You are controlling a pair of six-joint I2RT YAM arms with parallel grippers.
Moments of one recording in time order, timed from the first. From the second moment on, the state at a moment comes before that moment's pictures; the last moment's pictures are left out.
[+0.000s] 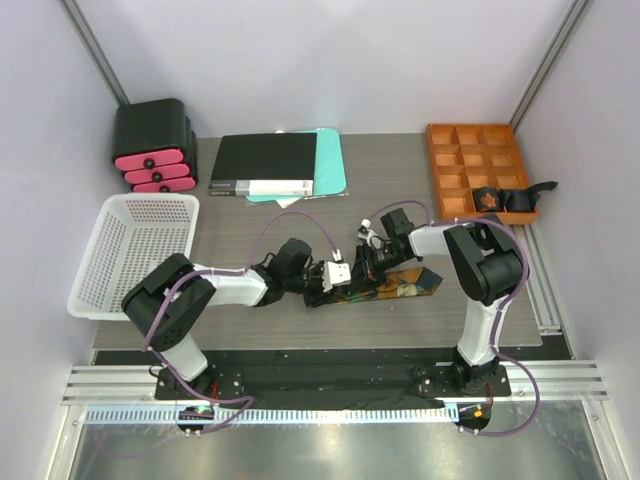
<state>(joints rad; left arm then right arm) -0.78 1.66 0.66 0.30 0.52 0.47 0.39 1.92 0.92 -0.23 -0.95 0.46</state>
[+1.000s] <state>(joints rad) -0.82 1.64 0.71 0.17 0.43 0.55 0.43 1.77 0.95 -0.33 -0.83 0.46</state>
